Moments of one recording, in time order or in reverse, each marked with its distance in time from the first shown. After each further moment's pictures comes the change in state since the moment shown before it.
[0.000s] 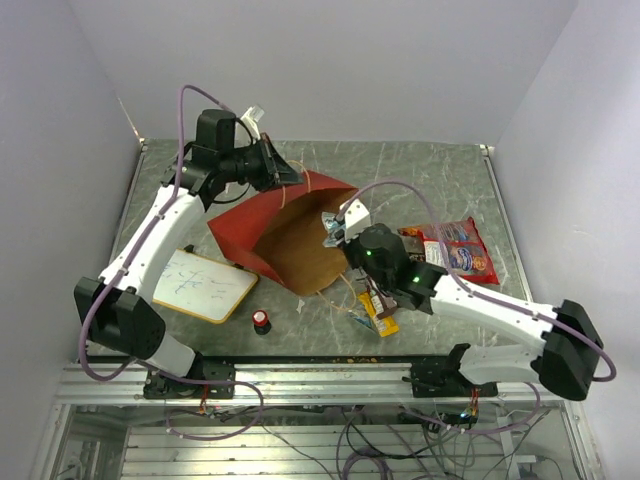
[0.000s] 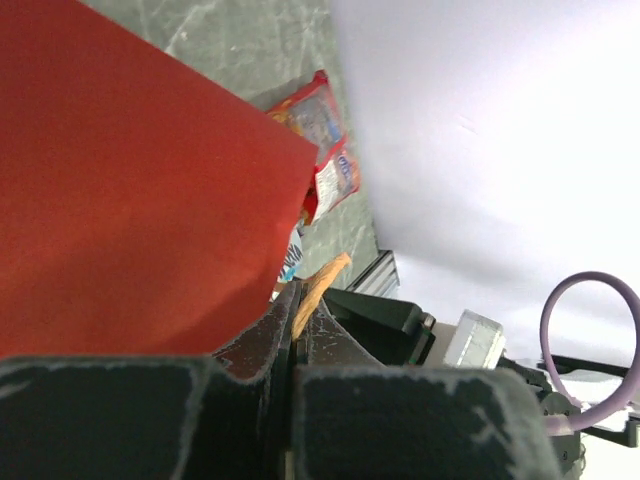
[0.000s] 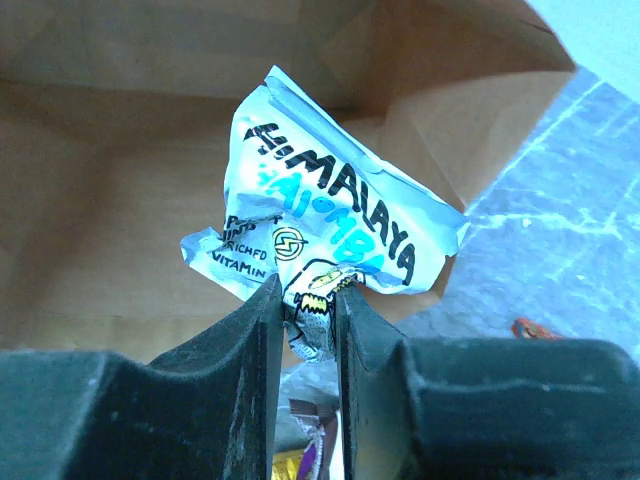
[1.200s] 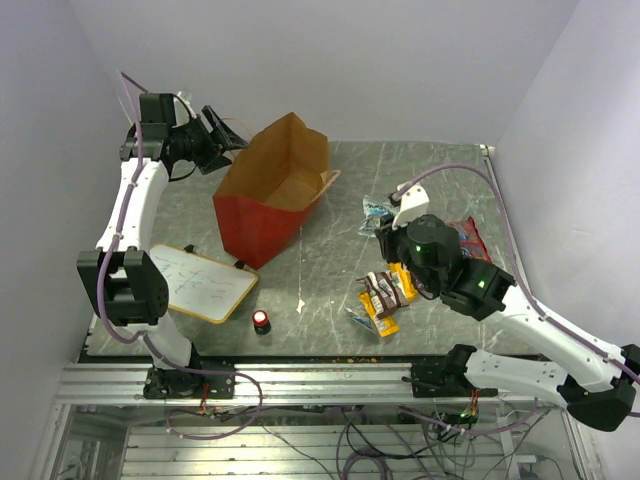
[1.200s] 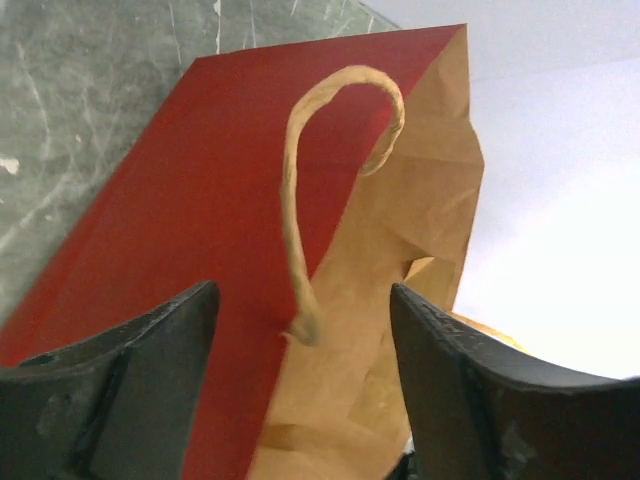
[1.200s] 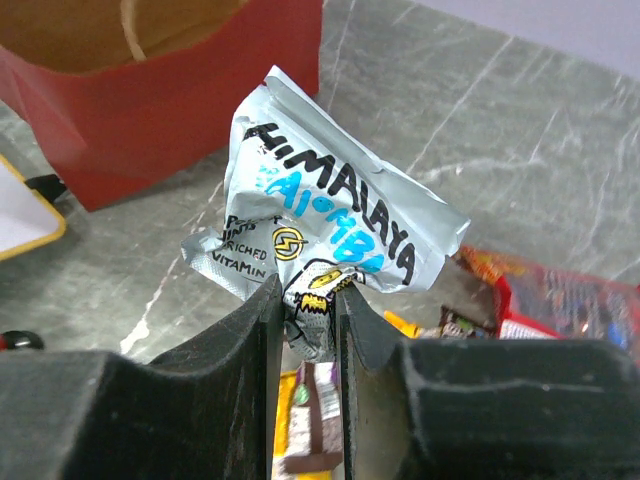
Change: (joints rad) left arm 0.346 0.198 0.172 -0.078 -0.051 0.085; right arm 0.000 -0.293 0.212 -0.466 0.127 0.151
